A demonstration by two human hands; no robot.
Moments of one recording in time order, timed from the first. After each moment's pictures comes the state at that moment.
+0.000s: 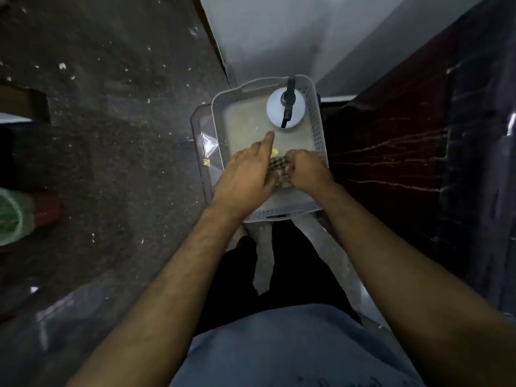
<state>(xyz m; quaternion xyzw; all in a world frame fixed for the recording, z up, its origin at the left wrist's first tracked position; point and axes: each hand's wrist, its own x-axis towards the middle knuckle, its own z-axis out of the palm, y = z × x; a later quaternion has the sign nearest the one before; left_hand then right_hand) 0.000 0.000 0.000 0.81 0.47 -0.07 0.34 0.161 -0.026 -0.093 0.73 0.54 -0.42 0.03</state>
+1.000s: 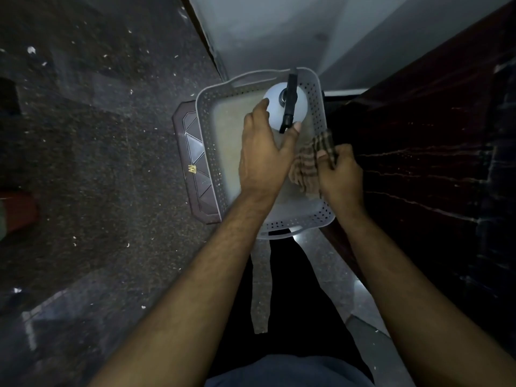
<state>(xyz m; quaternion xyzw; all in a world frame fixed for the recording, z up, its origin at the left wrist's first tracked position) 0.068 0.031 -0.076 0.60 0.65 0.19 0.43 0.194 -0.044 -0.115 0.86 0.30 -0.35 -0.21</state>
